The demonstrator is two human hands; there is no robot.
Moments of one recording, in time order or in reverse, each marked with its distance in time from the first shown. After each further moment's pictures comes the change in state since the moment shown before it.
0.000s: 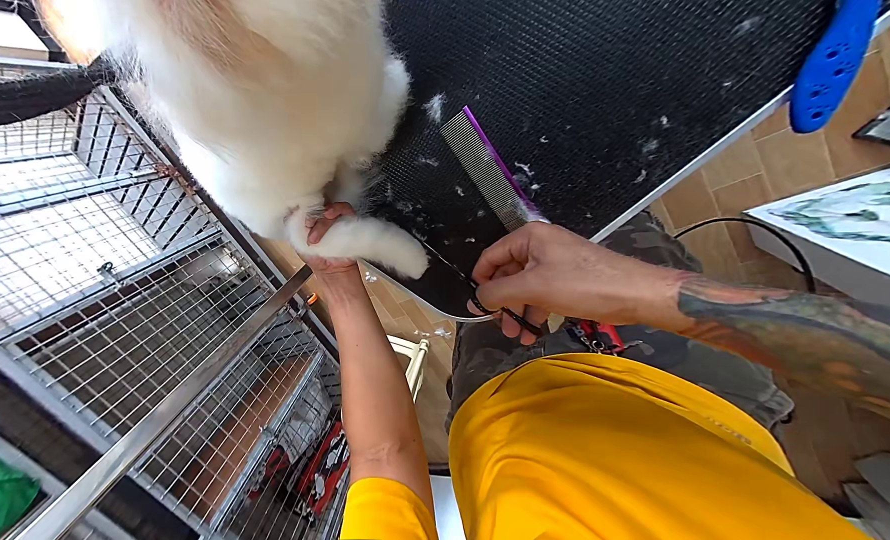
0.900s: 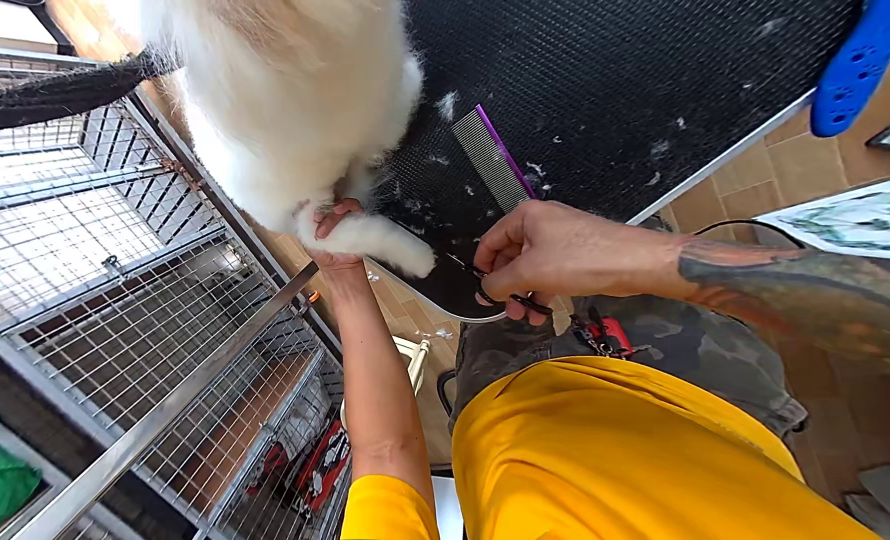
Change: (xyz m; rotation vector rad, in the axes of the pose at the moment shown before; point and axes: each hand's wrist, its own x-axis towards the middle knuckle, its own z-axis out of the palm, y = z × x) left_hand 0.000 0.003 -0.007 -0.010 -0.014 -0.016; right_hand 0.009 -0.023 -0.008 -0.155 0.021 0.013
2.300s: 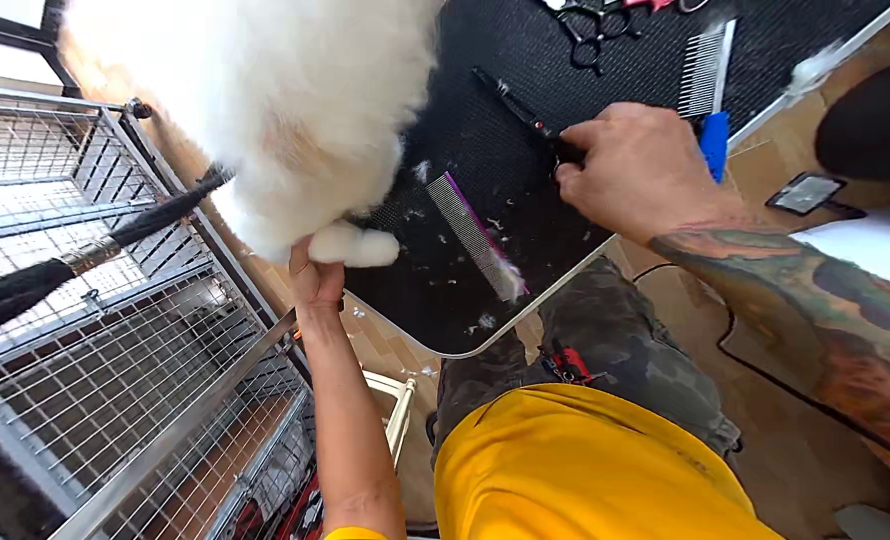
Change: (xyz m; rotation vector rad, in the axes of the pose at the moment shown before) left_hand 0.005 -0.006 0.045 0.690 0.403 0.070; right_hand -0.012 0.006 -0.112 -0.796 0.993 -0.258
